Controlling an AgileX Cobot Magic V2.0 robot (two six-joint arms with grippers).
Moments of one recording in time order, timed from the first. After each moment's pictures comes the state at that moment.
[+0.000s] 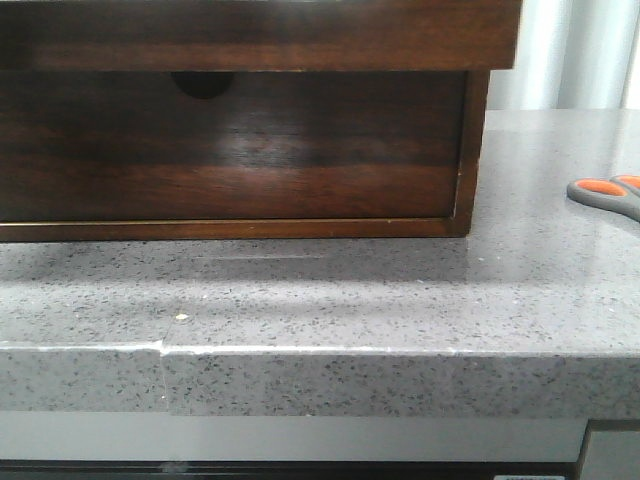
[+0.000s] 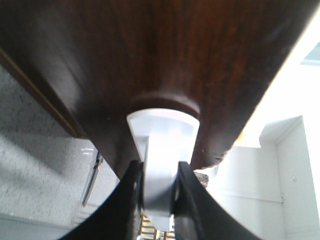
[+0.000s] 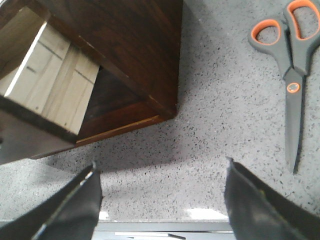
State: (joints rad) left arm -0.25 0.69 -0.42 -1.74 0.57 0.20; right arm -0.02 0.46 -0.48 0.65 0.66 -0.02
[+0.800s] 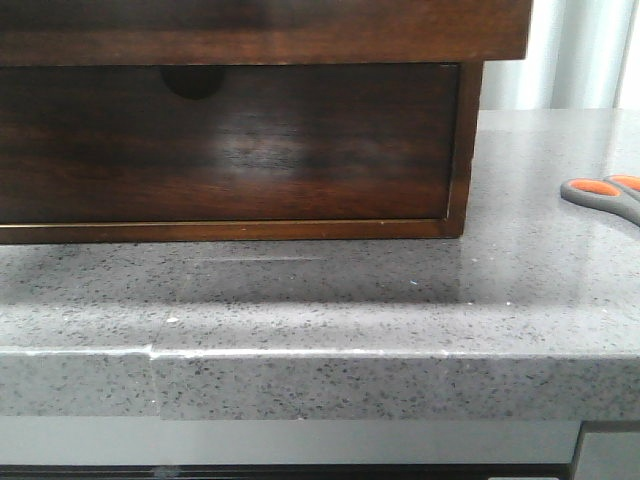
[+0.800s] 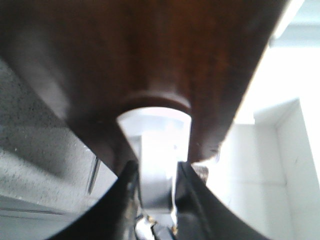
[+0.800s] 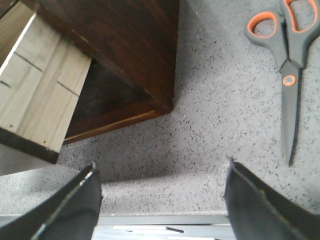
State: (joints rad) left arm -0.25 0.56 -0.40 -1.58 0.59 0.07; right arm -0.02 0.46 -0.48 0.65 0.69 -0.02
